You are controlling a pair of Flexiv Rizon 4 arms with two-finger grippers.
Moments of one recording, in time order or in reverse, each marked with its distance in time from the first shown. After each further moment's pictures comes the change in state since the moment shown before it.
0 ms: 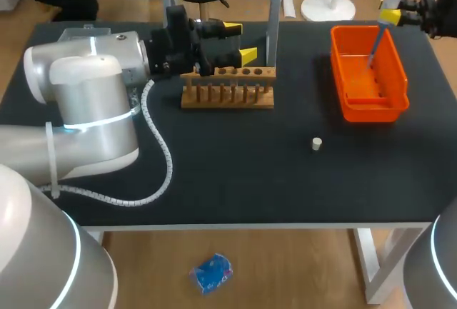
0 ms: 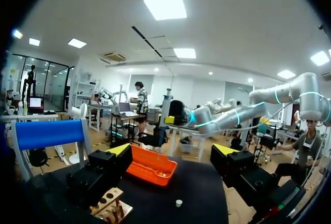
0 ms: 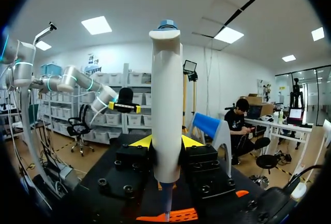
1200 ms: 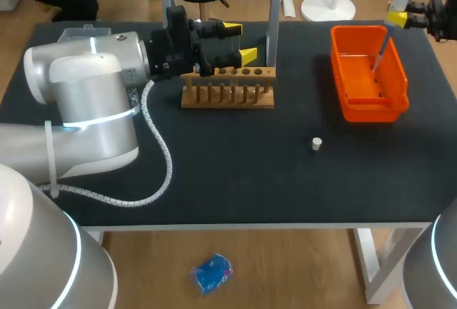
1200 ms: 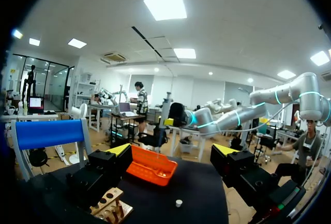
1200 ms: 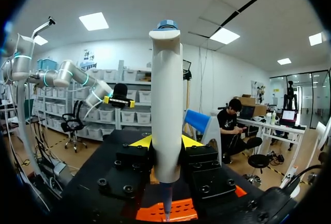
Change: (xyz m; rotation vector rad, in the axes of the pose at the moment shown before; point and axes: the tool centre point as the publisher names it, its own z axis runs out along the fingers) left arm 0.000 0.000 0.000 0.001 0.000 0.000; right arm -0.009 -0.012 -0.020 0.011 -0.066 -0.031
